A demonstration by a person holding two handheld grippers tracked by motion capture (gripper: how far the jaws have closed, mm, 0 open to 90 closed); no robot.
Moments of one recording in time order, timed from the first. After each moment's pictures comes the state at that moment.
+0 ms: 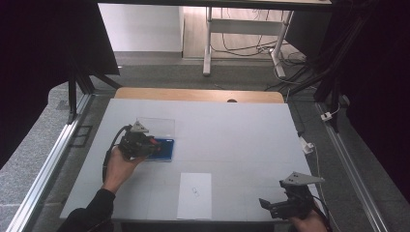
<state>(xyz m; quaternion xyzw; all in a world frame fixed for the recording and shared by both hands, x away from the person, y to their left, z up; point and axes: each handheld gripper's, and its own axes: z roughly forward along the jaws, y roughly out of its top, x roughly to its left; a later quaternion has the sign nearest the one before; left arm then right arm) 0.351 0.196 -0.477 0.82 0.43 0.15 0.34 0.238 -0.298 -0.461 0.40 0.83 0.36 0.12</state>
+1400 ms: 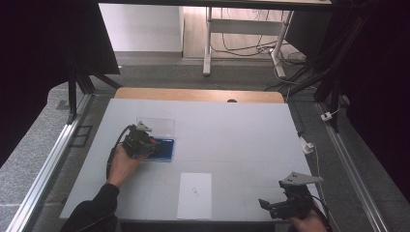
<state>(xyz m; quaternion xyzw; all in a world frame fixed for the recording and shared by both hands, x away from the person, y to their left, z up) 0.374 0.196 -0.502 0.83 0.45 0.15 0.30 0.238 -0.297 -0.462 0.40 0.84 0.35 0.12</state>
